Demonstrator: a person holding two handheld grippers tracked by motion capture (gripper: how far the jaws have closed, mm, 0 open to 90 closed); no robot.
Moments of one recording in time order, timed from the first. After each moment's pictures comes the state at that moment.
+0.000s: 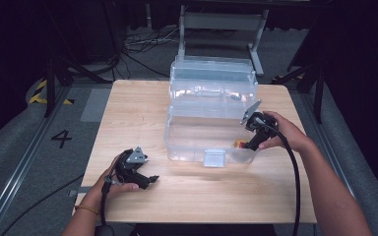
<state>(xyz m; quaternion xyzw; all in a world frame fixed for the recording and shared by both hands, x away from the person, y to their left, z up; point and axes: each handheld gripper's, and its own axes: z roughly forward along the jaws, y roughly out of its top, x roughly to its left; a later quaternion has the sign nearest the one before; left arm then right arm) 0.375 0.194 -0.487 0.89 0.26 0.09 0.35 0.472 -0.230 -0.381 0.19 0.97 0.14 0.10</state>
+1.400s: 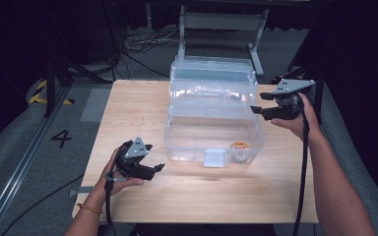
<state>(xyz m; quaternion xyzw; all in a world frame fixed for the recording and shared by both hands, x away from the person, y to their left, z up) 0.363 0.176 -0.421 0.86 0.25 0.16 0.41 0.477 -0.280 -0.310 0.26 0.84 0.40 0.25</state>
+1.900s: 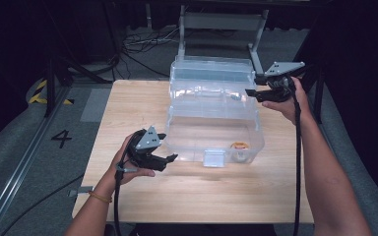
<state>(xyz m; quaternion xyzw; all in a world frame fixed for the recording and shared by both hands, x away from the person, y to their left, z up) 0.376 0.133 -0.387 0.87 0.20 0.16 0.43 0.518 -0.262 -0.293 0.28 0.84 0.38 0.26</state>
